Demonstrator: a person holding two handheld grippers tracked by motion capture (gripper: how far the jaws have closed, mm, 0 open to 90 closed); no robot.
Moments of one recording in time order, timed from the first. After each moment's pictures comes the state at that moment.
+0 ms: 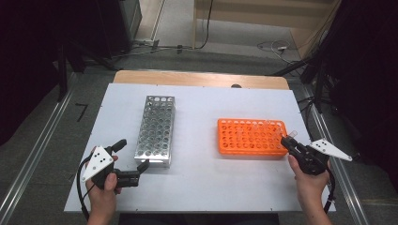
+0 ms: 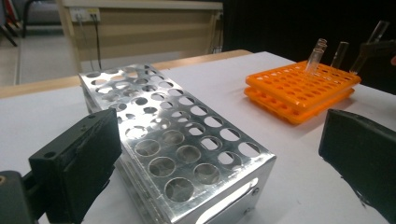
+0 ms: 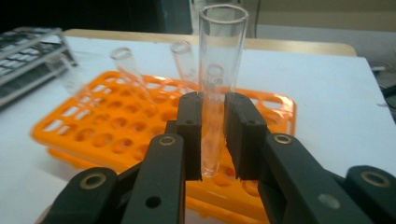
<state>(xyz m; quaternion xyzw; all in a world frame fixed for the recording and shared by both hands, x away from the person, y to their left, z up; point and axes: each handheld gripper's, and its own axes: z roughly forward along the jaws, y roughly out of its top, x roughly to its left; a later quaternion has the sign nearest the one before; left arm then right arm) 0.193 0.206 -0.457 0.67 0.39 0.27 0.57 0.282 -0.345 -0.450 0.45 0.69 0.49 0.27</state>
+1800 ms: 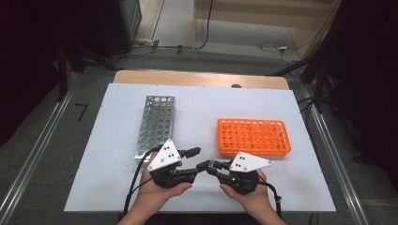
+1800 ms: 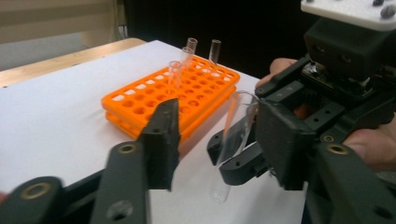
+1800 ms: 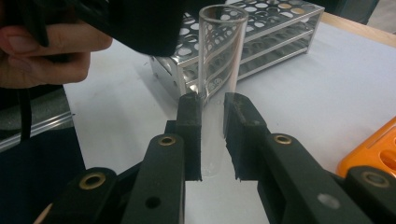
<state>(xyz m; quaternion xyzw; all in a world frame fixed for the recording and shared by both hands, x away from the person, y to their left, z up) 0.208 0.068 -0.416 0.75 0.29 0.13 0.58 0.228 -0.164 -0.438 0.21 0.83 0.50 0.11</state>
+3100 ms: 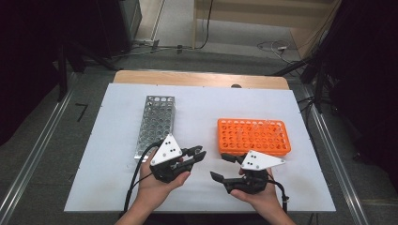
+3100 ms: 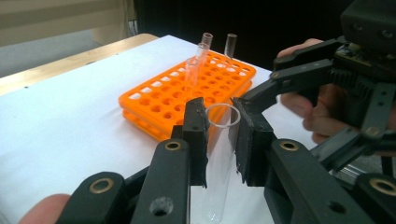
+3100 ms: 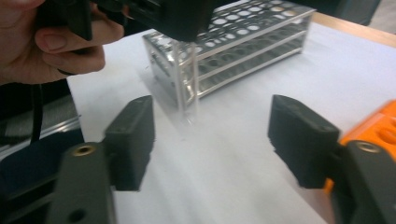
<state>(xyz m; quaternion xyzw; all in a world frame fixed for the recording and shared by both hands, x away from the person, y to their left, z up) 0.222 0.075 -0.410 0.76 0.30 0.16 0.56 0.233 -0.193 -0.433 0.23 0.82 0.52 0.10</state>
